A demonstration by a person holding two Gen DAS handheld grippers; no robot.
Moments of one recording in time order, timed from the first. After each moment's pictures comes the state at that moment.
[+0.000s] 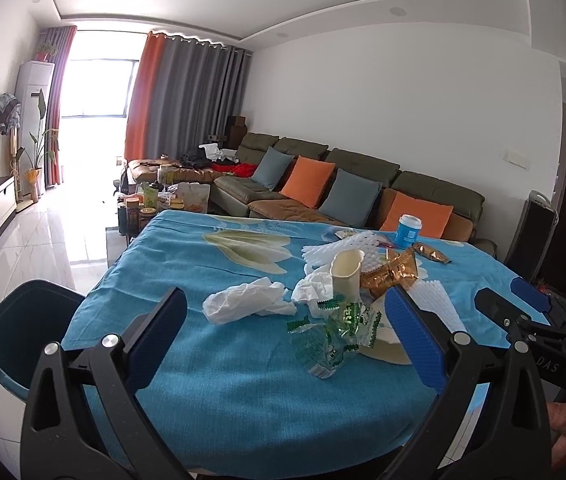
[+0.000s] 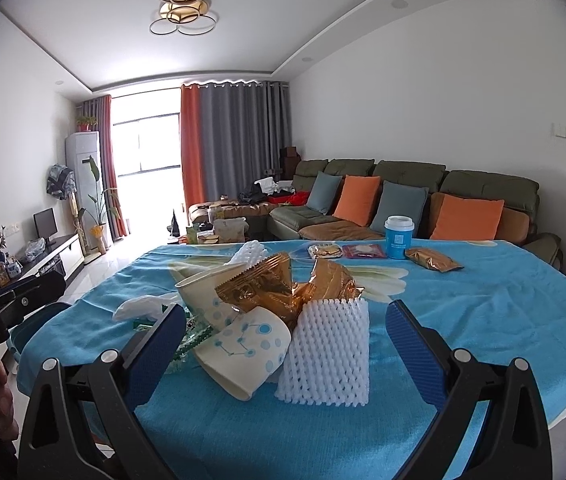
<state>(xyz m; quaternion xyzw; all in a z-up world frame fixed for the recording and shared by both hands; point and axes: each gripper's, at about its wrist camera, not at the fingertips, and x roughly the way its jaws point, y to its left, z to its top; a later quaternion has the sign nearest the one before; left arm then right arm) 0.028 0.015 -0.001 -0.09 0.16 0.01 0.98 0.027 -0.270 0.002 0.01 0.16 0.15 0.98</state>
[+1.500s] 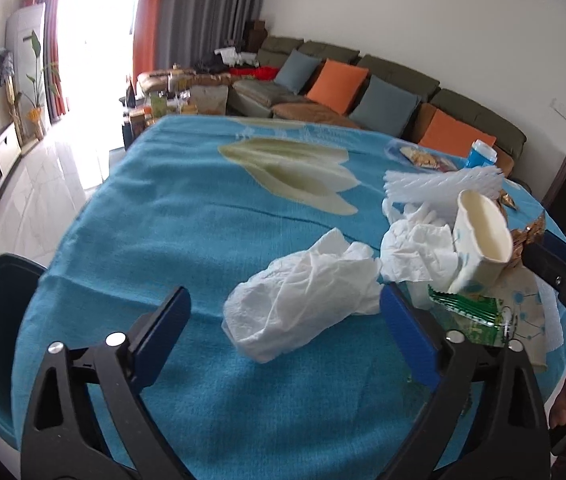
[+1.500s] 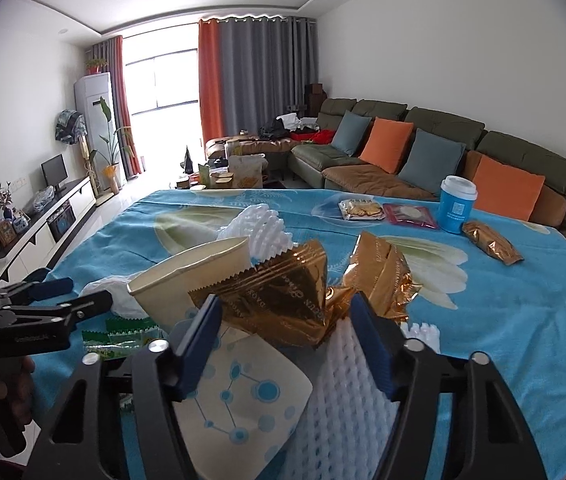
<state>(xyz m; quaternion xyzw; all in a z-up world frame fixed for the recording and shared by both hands) 0.183 0.069 -0.068 -0.10 0.35 0.03 0.93 0.142 -0.224 -0.018 -0.03 0.28 0.19 0.94</state>
